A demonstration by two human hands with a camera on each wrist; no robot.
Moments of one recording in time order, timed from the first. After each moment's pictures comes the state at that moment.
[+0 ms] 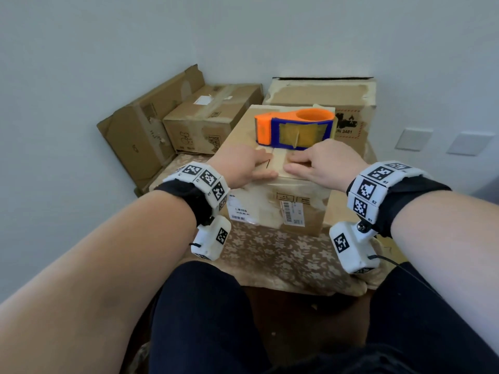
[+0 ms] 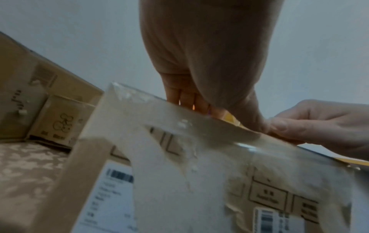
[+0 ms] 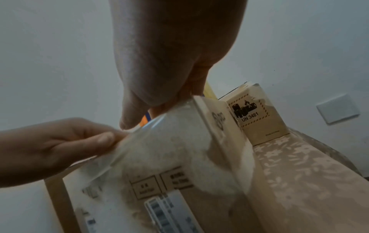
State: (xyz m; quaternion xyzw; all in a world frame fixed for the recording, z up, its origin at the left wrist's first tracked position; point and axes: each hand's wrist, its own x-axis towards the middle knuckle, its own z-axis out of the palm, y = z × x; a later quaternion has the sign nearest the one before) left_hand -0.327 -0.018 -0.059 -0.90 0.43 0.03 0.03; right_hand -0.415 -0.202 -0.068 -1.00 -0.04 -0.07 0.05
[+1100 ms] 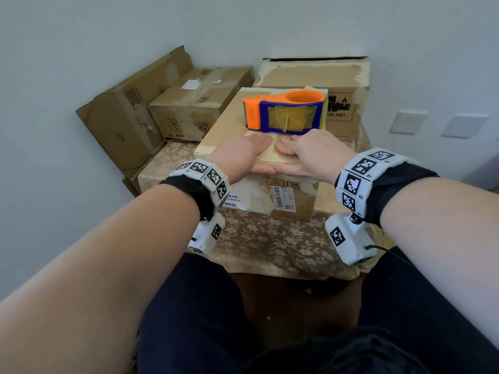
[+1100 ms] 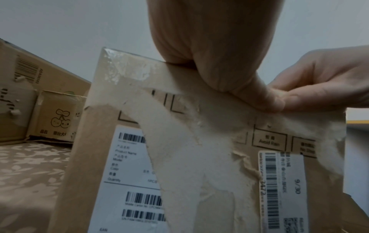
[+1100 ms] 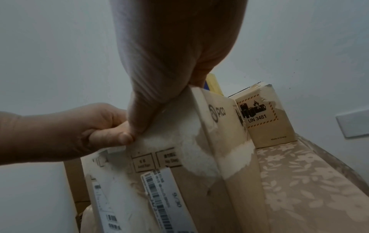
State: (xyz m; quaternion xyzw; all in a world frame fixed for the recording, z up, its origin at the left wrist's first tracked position) left_hand -0.339 -0.042 -0.072 -0.90 0.43 0.05 -0.02; right_hand -0.417 -0.199 -0.077 -0.99 -0.09 -0.04 -0.06
